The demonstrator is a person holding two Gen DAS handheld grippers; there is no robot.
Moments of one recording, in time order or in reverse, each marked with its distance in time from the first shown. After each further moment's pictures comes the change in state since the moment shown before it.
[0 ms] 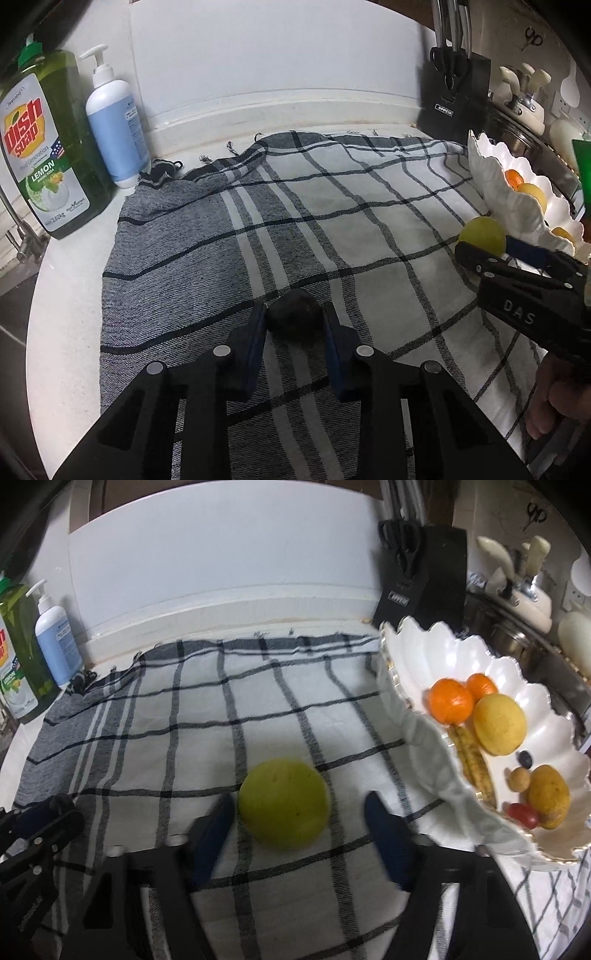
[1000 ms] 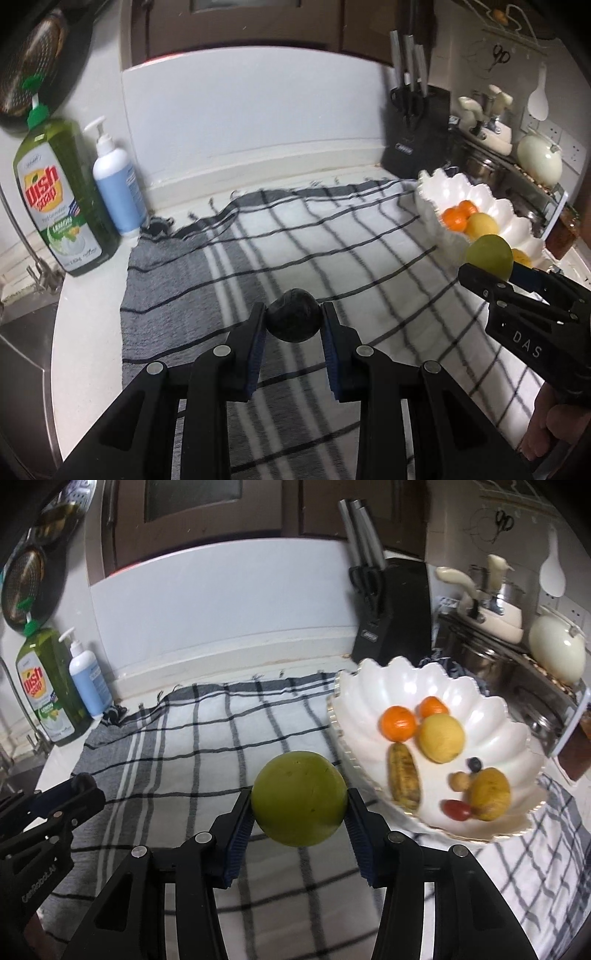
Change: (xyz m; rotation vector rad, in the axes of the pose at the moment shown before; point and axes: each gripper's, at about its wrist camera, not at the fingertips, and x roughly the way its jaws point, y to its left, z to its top) left arm -0.075 -0.039 0.021 0.037 -0.122 -0.042; right arm -0.087 -0.032 -0.001 0.042 -0.107 0.023
